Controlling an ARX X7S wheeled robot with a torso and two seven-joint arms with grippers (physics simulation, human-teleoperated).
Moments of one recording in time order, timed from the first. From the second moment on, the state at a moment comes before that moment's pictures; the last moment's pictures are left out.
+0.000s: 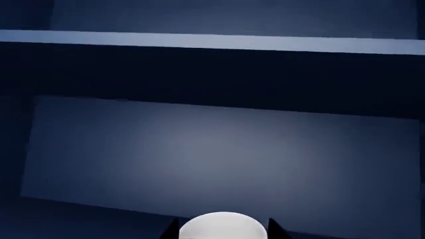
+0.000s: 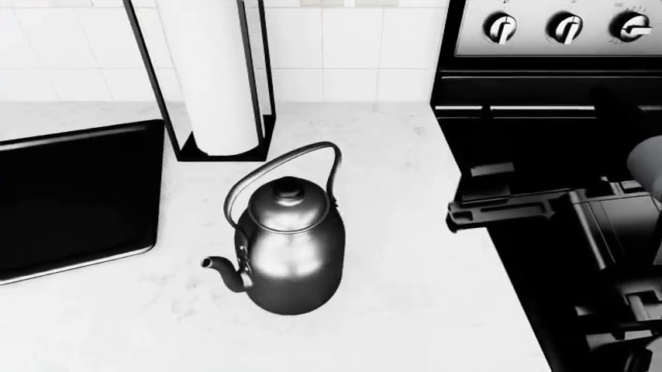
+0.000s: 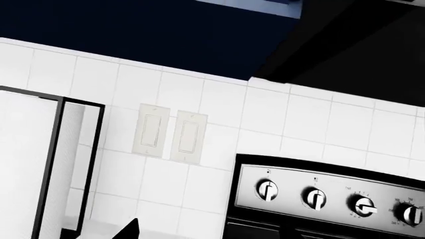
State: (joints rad) left arm -2.33 -0.04 0.00 -0.87 -0.02 -0.99 -0.13; right arm 0.74 0.74 -0.08 -1.00 1.25 0.98 0.95
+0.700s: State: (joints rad) left arm -1.51 -0.39 -0.24 0.36 -1.66 -1.49 -1.12; right arm 0.59 0.91 -0.21 -1.02 1.15 0.67 0.99
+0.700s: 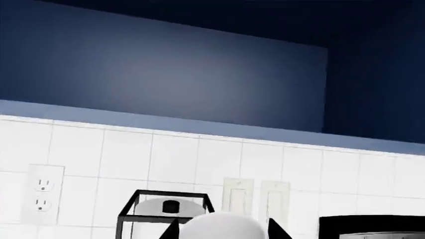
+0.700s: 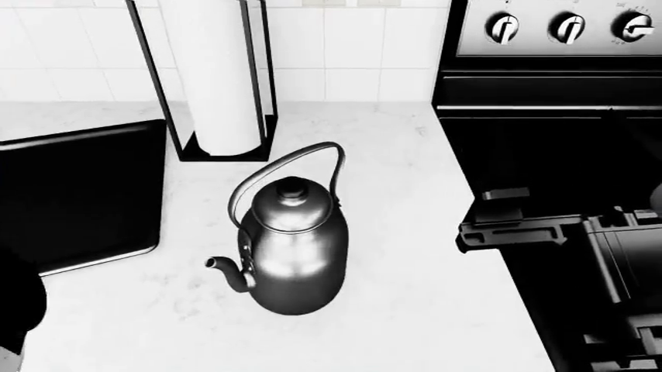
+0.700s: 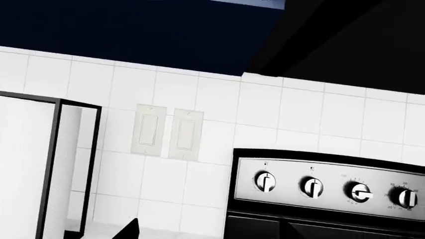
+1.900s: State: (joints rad) left arm -1.08 -0.46 -0.33 0.58 -1.65 -1.44 -0.98; right arm 0.66 0.97 -0.25 -1.02 1.18 0.62 1.05
